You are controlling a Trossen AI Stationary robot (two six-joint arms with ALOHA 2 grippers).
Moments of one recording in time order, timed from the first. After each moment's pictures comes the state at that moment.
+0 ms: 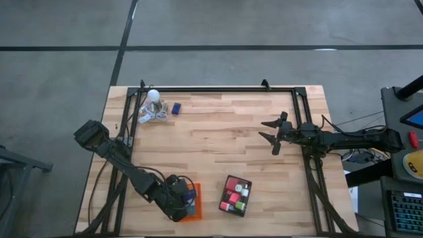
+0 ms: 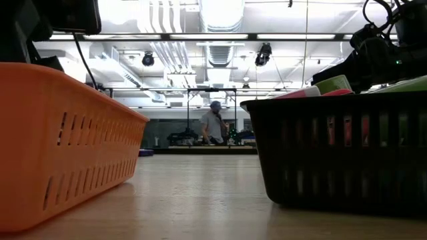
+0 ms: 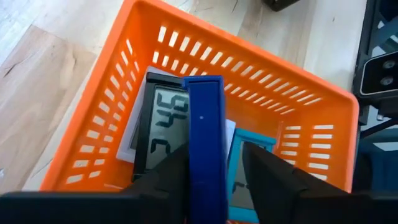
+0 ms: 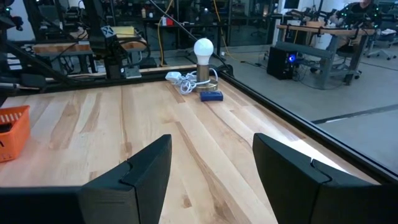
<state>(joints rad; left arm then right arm) -0.70 1.70 0.94 -0.28 -0.26 -1.08 -0.11 0.51 0.01 0.42 0.21 0.05</state>
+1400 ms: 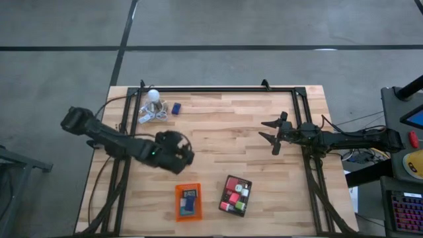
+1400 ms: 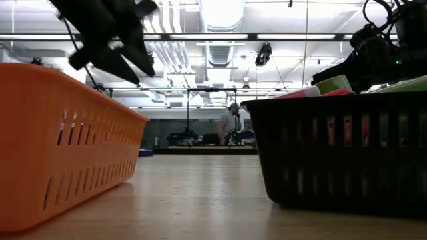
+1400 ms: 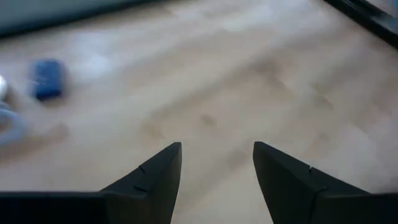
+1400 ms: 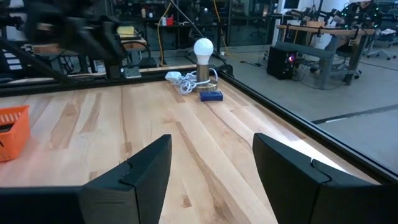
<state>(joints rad) -0.38 1.41 0.93 -0.66 -0.80 -1.20 -0.11 0.51 0.01 0.42 0.21 0.05</state>
